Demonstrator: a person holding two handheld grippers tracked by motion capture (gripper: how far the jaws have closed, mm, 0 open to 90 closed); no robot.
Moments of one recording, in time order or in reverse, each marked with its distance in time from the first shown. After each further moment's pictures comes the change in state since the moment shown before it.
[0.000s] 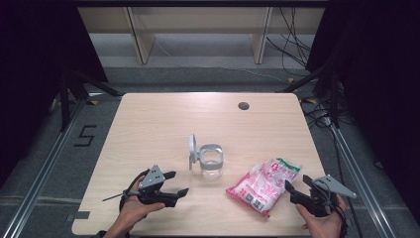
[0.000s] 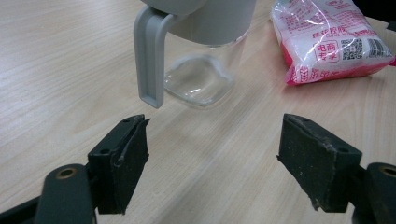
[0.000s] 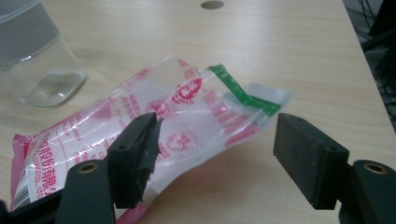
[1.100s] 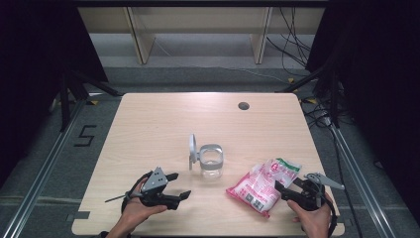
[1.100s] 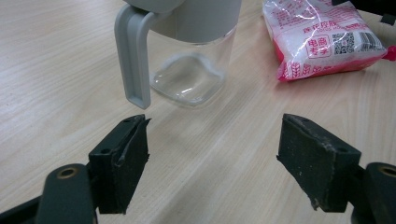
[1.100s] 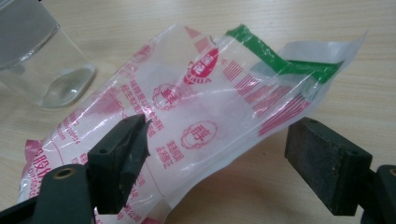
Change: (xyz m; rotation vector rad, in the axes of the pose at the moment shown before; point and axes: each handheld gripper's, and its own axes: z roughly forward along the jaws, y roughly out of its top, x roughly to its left) left arm -0.008 -0.001 0.003 0.010 -0.016 0.006; right arm -0.003 -0.010 0.036 0.075 0.100 0.127
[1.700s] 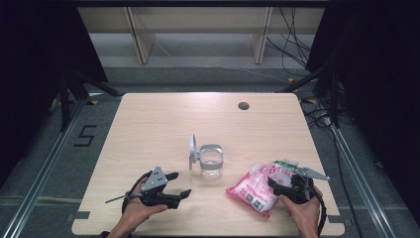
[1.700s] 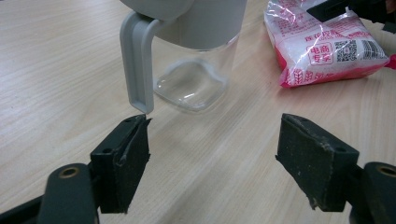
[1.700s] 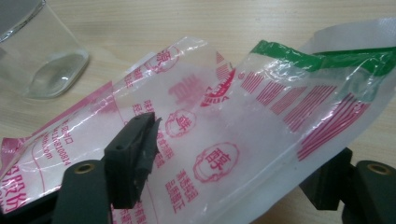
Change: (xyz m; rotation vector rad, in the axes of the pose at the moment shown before) left arm 0.000 0.000 0.000 -0.025 0.015 -0.013; right arm 0.007 0.007 0.025 0.064 0.017 -0.047
